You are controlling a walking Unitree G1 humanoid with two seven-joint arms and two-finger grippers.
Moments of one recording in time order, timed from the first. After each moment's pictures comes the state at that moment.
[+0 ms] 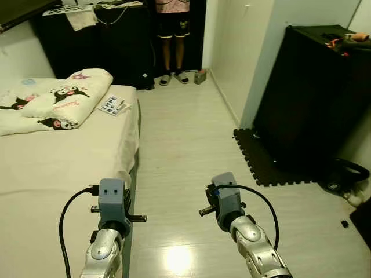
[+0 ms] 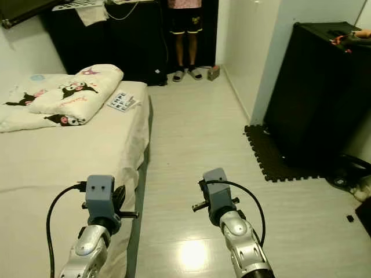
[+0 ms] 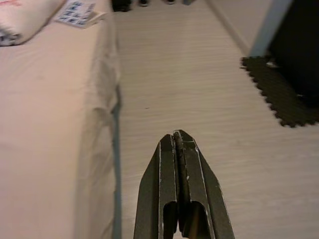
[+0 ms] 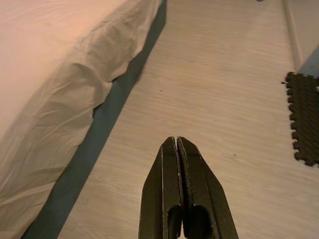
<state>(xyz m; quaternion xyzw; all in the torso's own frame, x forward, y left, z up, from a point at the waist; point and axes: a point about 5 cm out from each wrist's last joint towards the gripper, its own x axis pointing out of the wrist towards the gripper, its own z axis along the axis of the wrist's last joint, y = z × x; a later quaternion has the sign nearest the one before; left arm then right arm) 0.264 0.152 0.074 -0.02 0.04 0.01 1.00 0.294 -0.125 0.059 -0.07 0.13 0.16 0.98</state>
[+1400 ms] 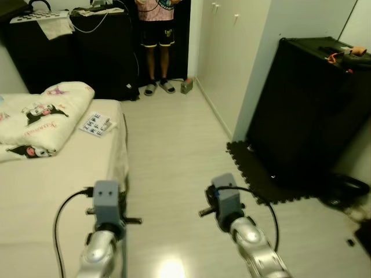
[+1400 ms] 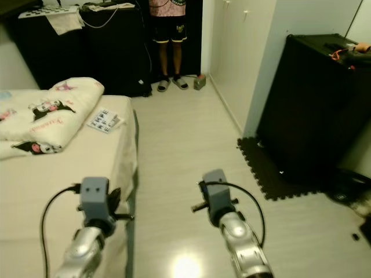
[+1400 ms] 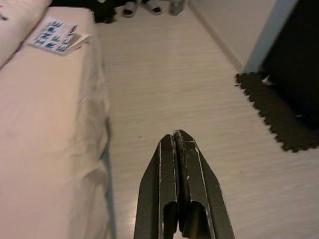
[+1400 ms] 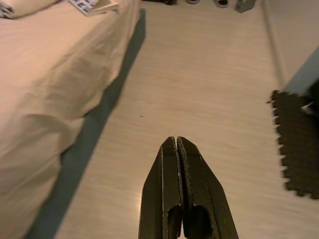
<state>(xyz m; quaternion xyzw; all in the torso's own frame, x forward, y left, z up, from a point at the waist) 0.260 0.153 0.072 -0.03 0.05 0.00 1.00 0.289 -0.128 0.058 -0.07 0.13 0.16 0.98</state>
